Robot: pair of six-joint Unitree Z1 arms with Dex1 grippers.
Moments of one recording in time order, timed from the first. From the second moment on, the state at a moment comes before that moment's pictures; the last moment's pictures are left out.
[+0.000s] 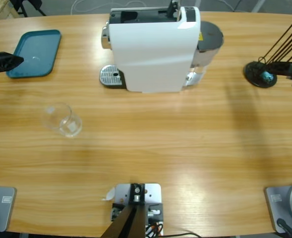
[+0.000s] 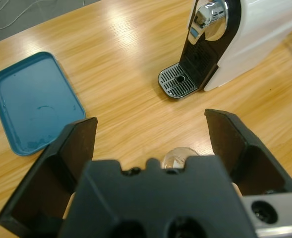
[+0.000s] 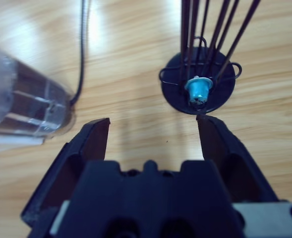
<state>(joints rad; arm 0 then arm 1) -0.71 1.08 -0.81 0.35 0.08 -0.10 0.21 1.27 -0.53 0.01 -0.09 0.38</state>
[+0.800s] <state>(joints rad) -0.69 1.08 -0.79 0.32 0.08 -0.10 0.09 1.52 -0.53 -0.11 -0.09 0.38</state>
